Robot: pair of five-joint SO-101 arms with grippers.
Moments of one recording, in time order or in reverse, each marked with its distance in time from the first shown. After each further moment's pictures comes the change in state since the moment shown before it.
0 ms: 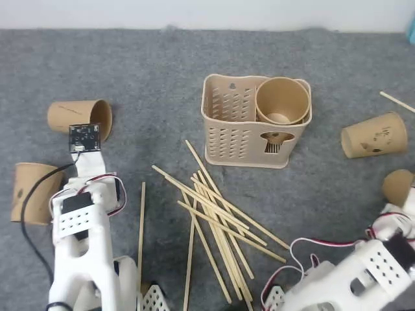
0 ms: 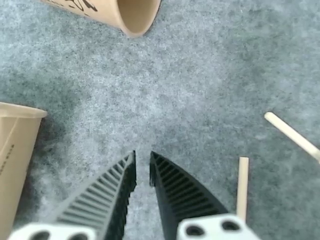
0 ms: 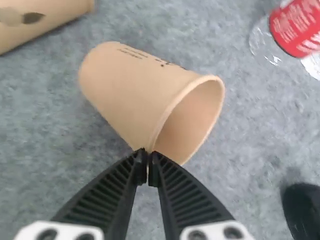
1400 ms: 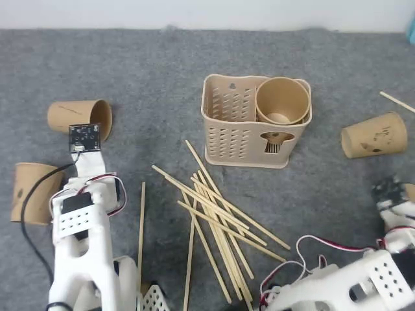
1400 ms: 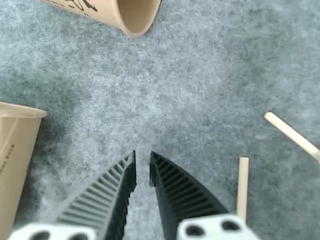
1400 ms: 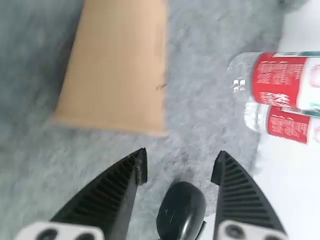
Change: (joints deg) left arm 0.0 0.0 0.0 0.0 0.0; right arm 12.7 -3.1 -0.8 5.8 56.4
